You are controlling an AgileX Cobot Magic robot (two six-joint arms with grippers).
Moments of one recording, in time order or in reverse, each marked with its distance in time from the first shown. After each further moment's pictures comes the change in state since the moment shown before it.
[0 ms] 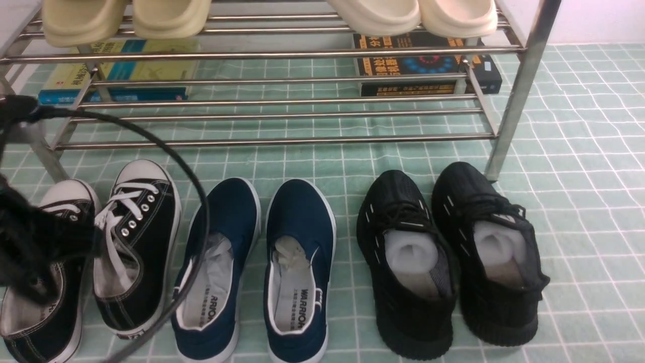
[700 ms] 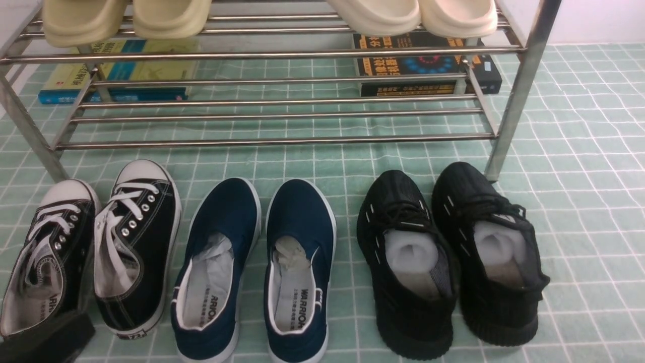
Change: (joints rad) right arm 0.000 0.000 0.000 0.000 0.000 0.000; left arm -0.054 -0.836 0.689 -0.287 -0.748 0.036
